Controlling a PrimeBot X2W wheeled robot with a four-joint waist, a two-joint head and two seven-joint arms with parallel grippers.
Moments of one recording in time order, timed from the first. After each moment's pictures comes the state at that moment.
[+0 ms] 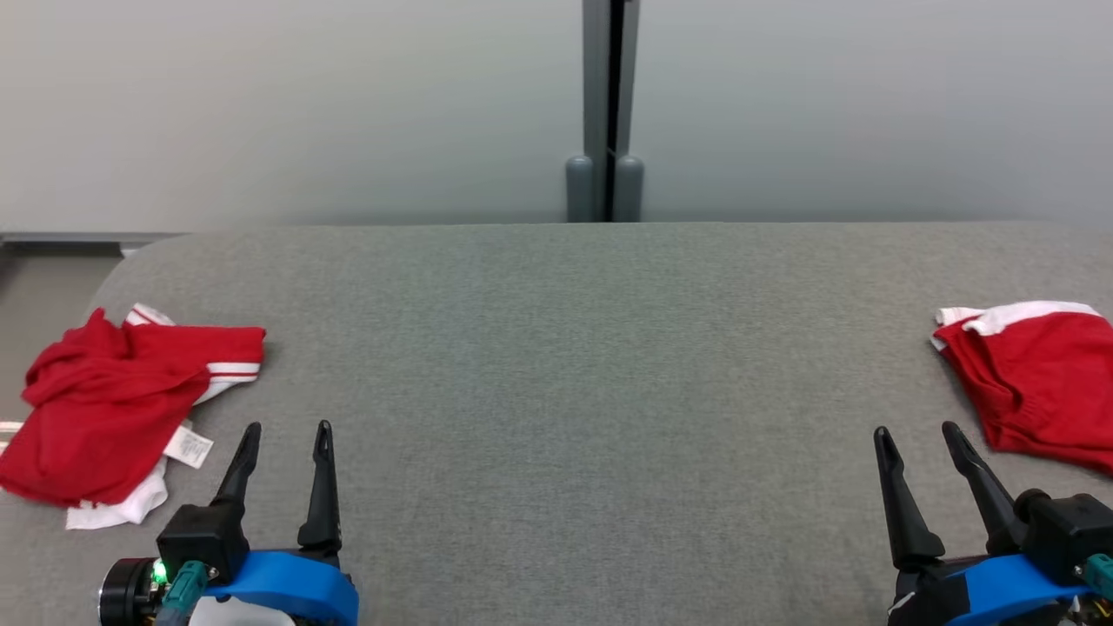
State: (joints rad) left arm -0.07 0.33 -0.38 0.22 -0.46 0.18 -0.25; right arm 0.09 -0.05 -0.07 -0.09 0.15 0.13 0.01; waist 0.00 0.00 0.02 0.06
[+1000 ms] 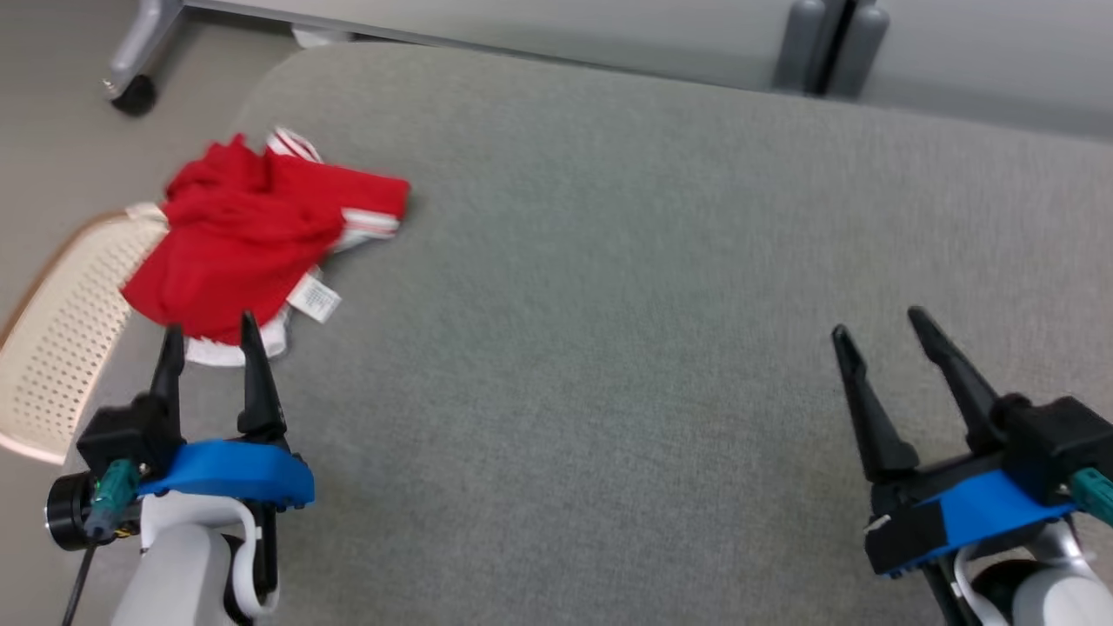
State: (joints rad) left arm -0.25 0.22 -0.15 0.33 -0.39 0.12 -0.26; right arm -0.06 -0.10 0.04 -0.22 0.10 0.13 0.10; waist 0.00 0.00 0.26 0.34
